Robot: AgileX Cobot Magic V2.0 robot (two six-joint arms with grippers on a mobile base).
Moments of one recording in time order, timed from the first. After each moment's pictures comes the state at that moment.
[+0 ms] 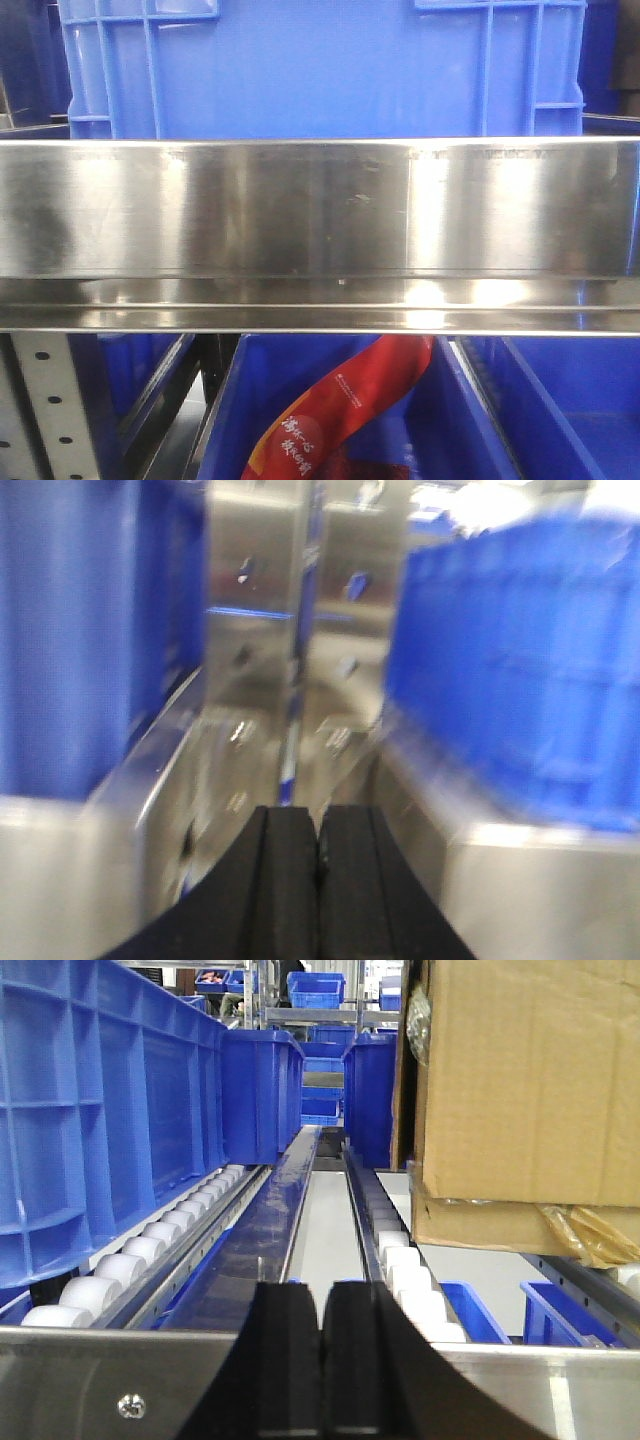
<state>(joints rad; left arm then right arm) -0.08 0.01 -0.02 0.12 0.10 -0.21 -0.10 0.00 0.00 0.02 0.06 0.01</state>
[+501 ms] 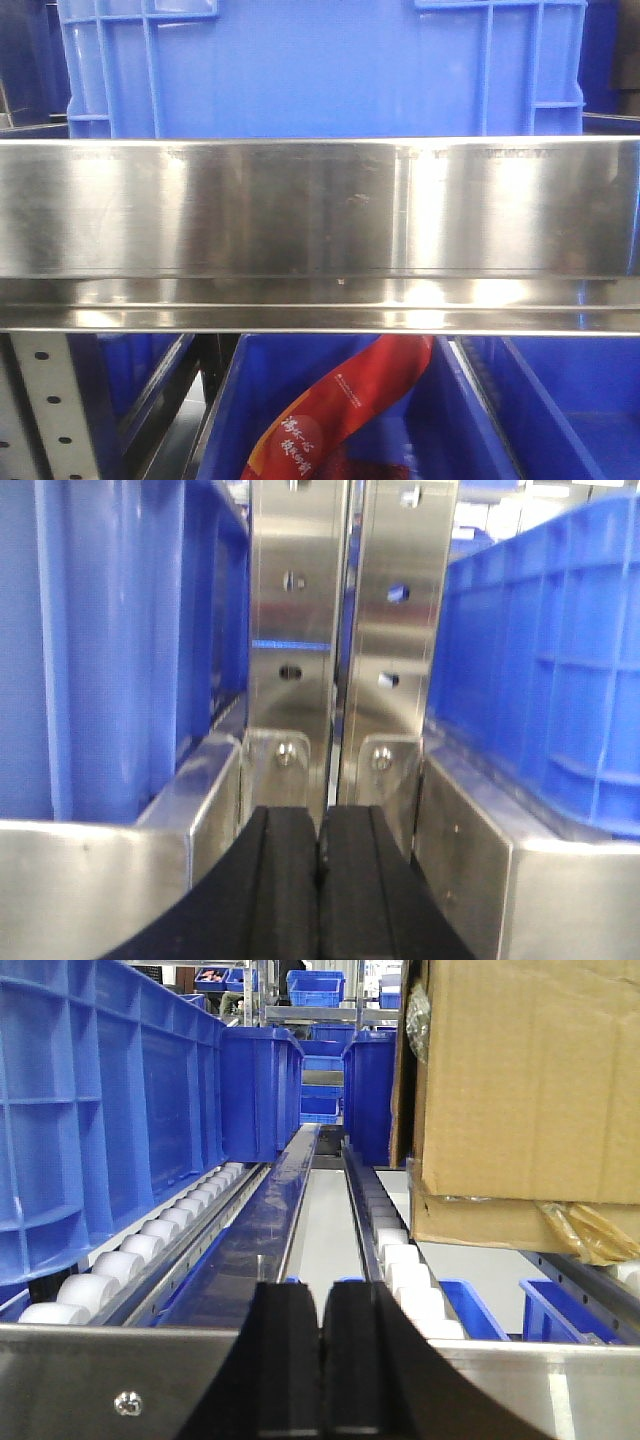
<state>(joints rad) -0.02 0.01 0.00 0.02 0.00 -0.05 -0.10 0.00 0.00 0.02 0.06 0.01</state>
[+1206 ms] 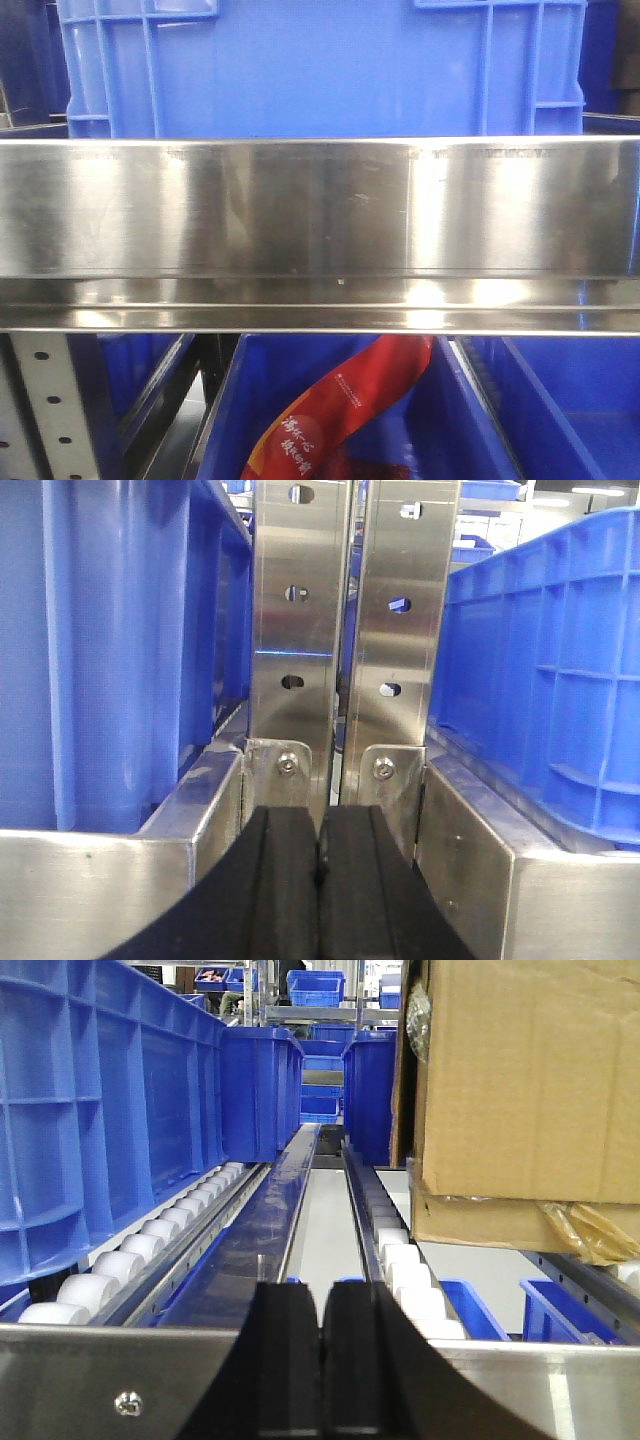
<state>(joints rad) -0.02 0.01 0.00 0.02 0.00 -0.05 -0.10 0.00 0.00 0.02 0.06 0.01</state>
